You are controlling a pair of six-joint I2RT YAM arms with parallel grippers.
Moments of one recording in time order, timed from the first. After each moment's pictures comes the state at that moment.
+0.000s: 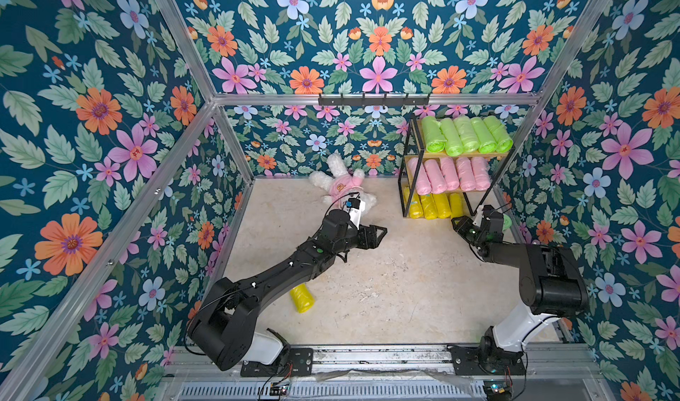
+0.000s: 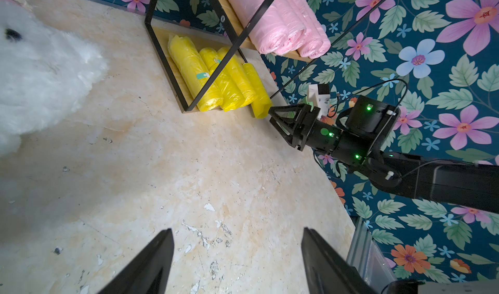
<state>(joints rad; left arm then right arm) -0.68 1.42 0.87 0.16 0.30 -0.58 -0.09 1.74 0.75 0.43 -0.32 0.67</state>
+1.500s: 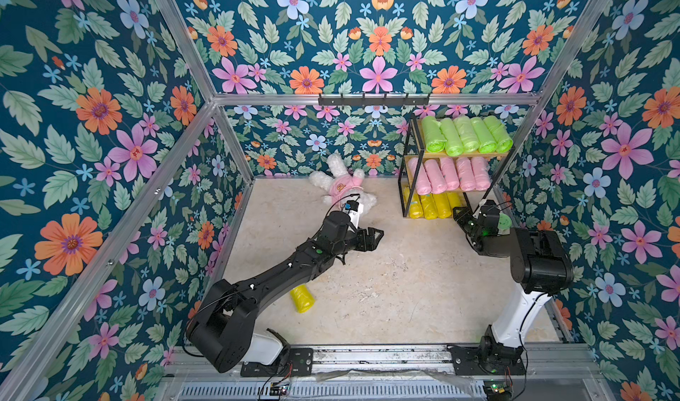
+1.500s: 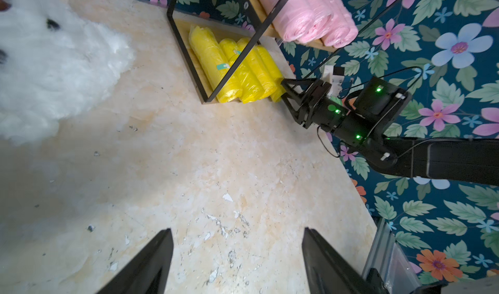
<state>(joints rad) -0.68 1.39 0.85 0.06 0.22 -0.53 -0.09 1.90 0.83 0.64 -0.26 0.79</state>
